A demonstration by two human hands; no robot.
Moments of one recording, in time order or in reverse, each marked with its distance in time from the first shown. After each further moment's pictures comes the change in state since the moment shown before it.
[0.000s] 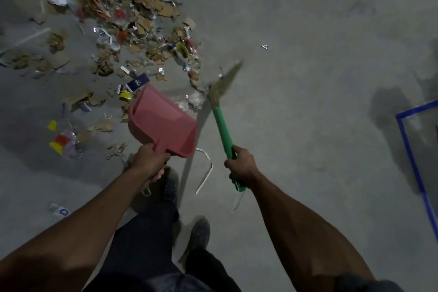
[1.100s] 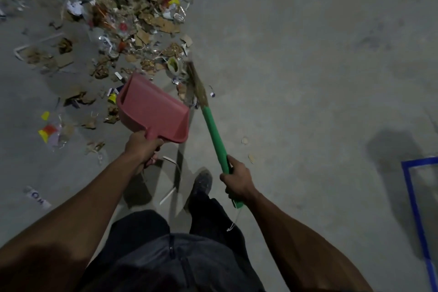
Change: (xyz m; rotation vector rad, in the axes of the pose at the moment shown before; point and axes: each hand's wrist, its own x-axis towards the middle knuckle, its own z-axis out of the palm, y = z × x) left_hand -0.031 0.133 0.176 -0.172 0.273 0.016; right_hand 0.053 0.086 -0.207 -0.085 -0.129 -0.236
